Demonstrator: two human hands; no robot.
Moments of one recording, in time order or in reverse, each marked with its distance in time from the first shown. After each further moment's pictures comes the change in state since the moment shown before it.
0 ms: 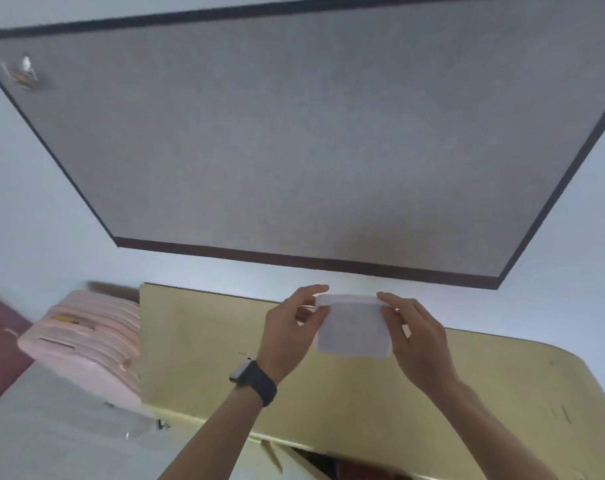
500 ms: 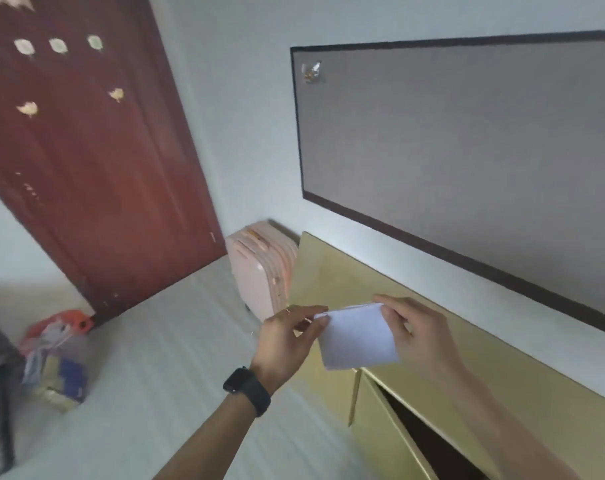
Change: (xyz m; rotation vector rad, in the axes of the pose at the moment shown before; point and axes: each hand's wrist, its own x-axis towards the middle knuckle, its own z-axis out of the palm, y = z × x) left_hand -0.288 0.045 -0.129 0.204 0.474 -0.244; right_hand -0.126 -0.160 0.027 0.266 -0.438 -0.396
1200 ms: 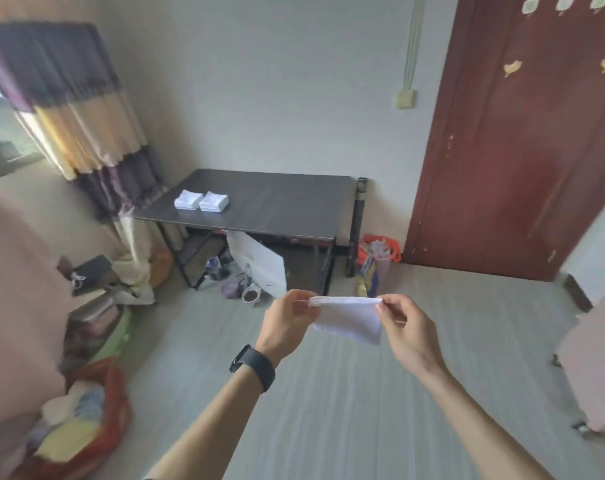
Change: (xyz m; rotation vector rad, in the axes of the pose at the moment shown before) left_hand -0.465 -0.233 -0.534 0.030 0.850 -0.770; right_hand -0.234 -0.516 0.498 0.521 -0.846 -0.163
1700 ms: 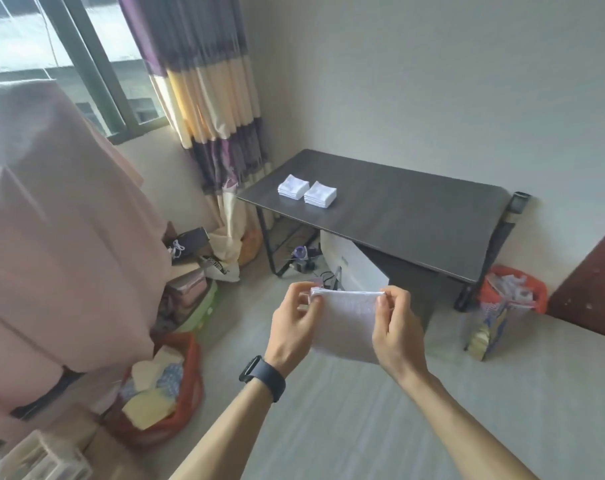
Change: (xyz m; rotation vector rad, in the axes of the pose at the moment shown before) left_hand 0.190 -0.137 -0.212 -0.178 0.420 -0.119; right_hand 0.192 -0.069 0.356 -0.029 -0.175 -0.244
